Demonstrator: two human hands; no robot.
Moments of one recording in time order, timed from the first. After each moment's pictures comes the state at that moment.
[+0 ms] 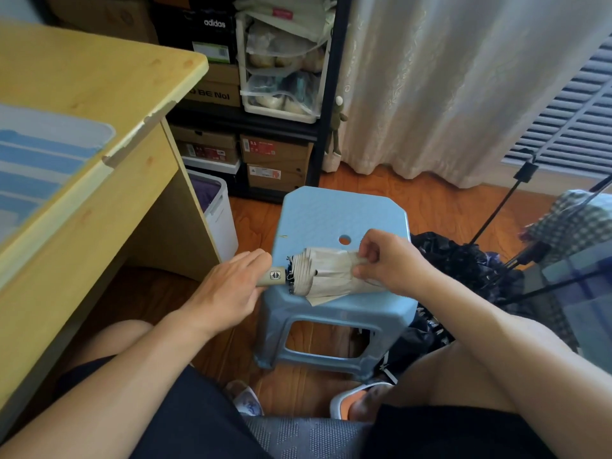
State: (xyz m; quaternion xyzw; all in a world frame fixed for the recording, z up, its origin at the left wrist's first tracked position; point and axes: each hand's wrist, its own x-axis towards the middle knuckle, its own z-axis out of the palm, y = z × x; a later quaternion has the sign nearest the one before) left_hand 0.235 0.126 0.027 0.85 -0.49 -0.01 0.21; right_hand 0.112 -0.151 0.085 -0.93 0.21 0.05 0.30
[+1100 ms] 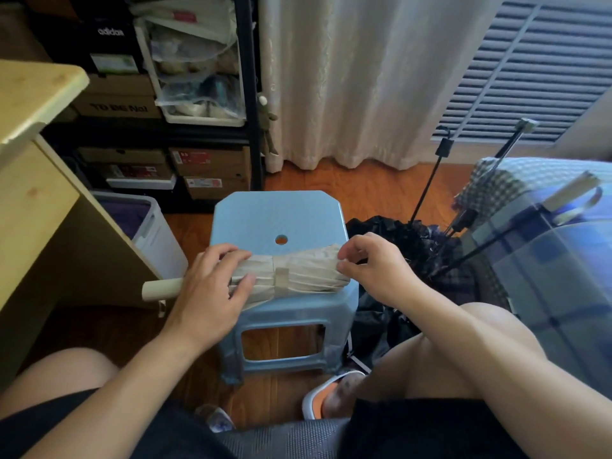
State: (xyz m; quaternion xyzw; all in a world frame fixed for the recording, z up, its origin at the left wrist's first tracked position) left_hand 0.193 0.060 0.040 0.86 -0.40 -0.02 0.31; right_hand 0.037 -0.182 0.084 -0.88 0.29 -0.06 0.37
